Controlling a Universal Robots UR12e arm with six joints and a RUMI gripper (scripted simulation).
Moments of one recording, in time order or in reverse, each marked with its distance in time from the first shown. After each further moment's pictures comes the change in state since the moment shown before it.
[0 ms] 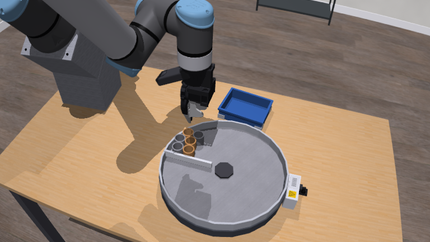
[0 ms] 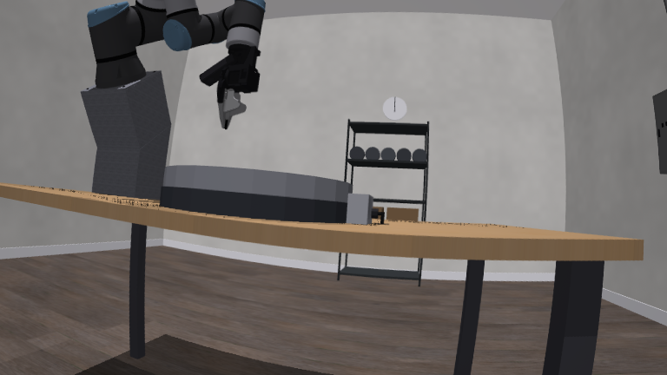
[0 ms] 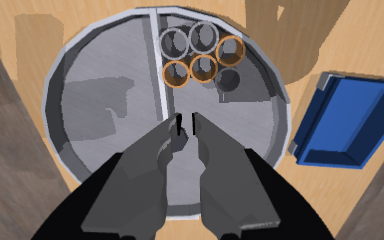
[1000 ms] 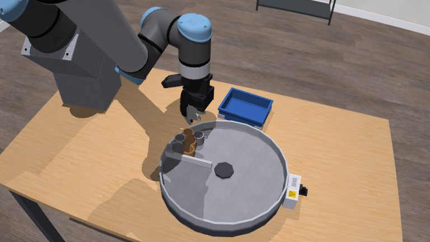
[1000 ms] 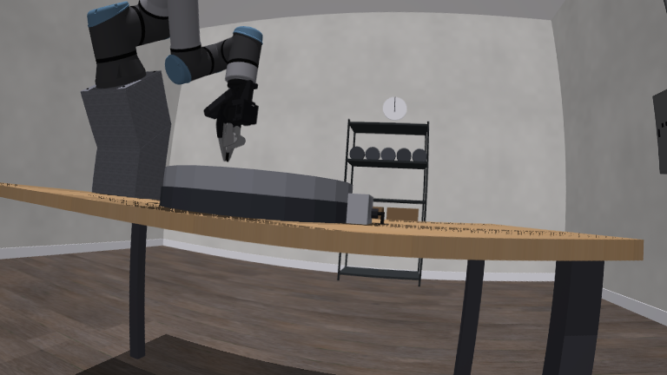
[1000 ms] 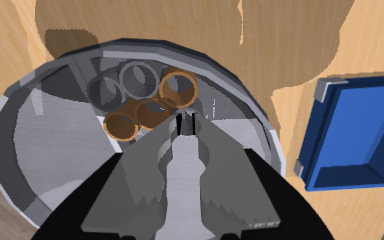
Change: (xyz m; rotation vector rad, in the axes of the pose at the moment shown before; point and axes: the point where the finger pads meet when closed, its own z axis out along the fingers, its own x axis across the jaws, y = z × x) arm 0.063 -0.021 0.076 0.002 0.001 0.175
